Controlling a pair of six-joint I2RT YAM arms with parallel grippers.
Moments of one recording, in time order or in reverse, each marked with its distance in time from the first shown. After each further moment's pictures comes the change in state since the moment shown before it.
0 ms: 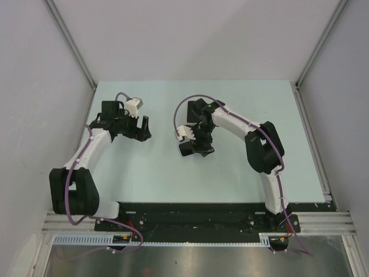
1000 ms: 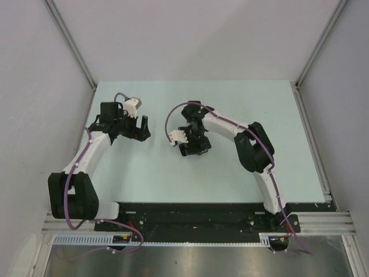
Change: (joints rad) left arm 0.000 -0.041 -0.037 0.045 -0.023 -0.026; right arm 0.075 0.095 0.025 0.141 0.192 0.045
